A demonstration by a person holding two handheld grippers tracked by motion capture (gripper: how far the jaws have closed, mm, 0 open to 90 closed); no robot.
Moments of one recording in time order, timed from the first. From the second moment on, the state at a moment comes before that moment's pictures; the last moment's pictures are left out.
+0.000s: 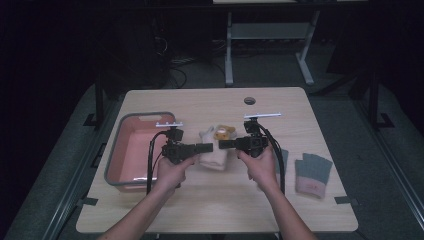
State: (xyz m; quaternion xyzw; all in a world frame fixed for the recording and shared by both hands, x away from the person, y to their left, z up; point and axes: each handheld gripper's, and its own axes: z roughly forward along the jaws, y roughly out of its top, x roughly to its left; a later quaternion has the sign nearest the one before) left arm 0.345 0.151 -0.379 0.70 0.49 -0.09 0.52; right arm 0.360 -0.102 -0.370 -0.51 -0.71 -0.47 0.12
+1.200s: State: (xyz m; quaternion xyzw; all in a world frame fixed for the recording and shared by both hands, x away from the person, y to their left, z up) left arm 0.350 0.185 -0.350 0.69 0.48 -0.08 0.53; right arm 0.373 -0.072 -0.340 -0.48 -0.72 -0.48 0.13
